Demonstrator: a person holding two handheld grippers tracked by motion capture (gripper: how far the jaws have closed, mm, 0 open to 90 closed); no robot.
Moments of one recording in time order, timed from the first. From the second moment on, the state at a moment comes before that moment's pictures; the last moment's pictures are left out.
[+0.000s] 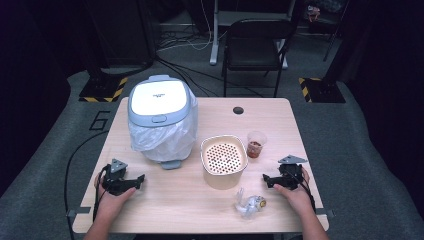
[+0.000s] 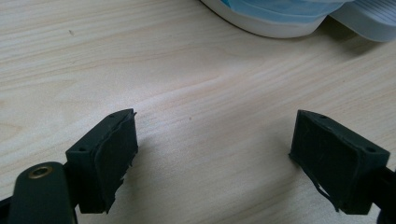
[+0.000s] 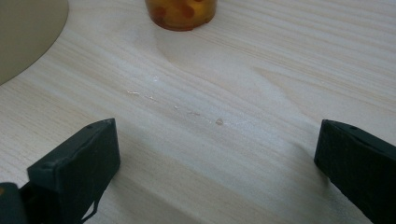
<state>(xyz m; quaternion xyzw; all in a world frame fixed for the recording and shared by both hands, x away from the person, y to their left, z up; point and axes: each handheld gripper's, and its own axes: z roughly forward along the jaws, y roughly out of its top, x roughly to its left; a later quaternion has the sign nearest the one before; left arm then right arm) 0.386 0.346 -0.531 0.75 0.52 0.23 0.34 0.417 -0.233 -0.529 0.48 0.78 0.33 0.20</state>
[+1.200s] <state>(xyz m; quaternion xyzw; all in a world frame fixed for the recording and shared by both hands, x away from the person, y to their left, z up) 0.383 0.342 -0.525 0.75 0.52 0.22 0.34 0.415 -0.228 -0.529 0.50 0.78 0.33 0.20</state>
